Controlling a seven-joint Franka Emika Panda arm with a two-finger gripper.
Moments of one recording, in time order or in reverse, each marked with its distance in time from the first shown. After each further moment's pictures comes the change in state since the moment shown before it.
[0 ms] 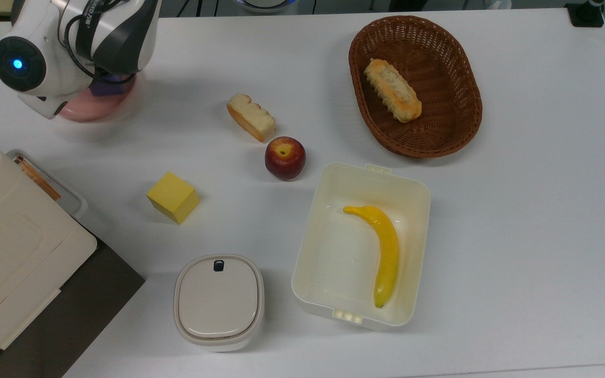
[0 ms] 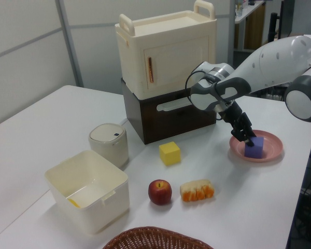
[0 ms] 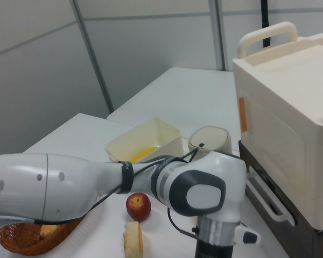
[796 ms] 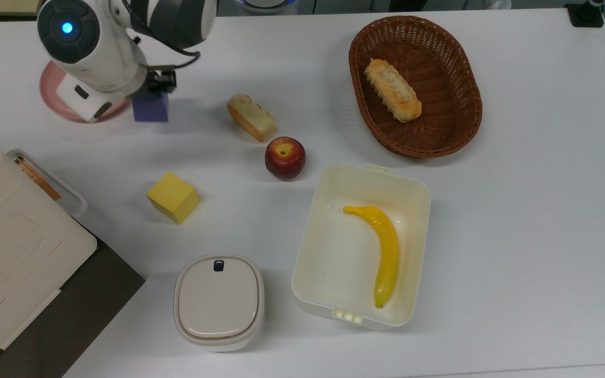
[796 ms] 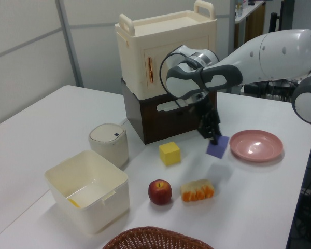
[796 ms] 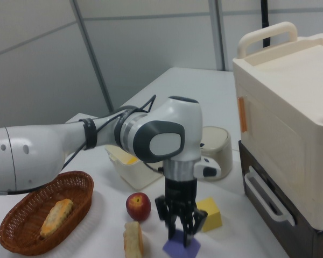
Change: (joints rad) arm 0.174 -0.082 0.007 0.079 0.179 0.005 0.222
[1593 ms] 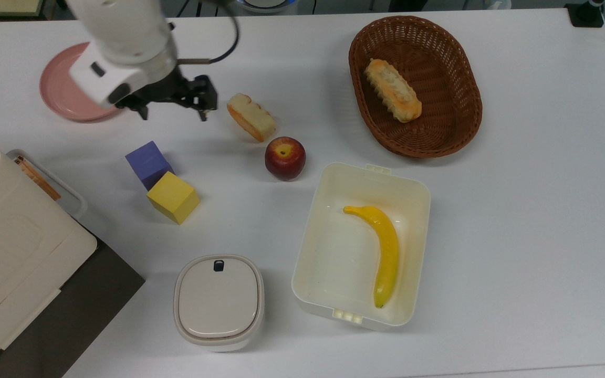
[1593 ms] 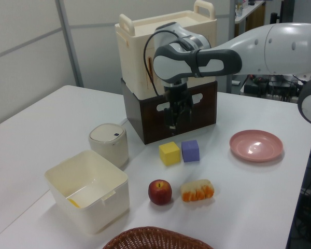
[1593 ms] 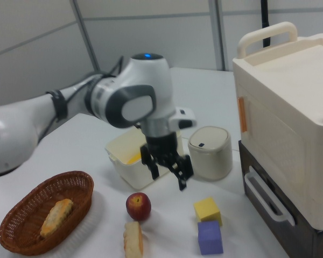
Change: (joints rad) arm 0.095 -0.051 0.002 0.104 0.126 0.122 0.142
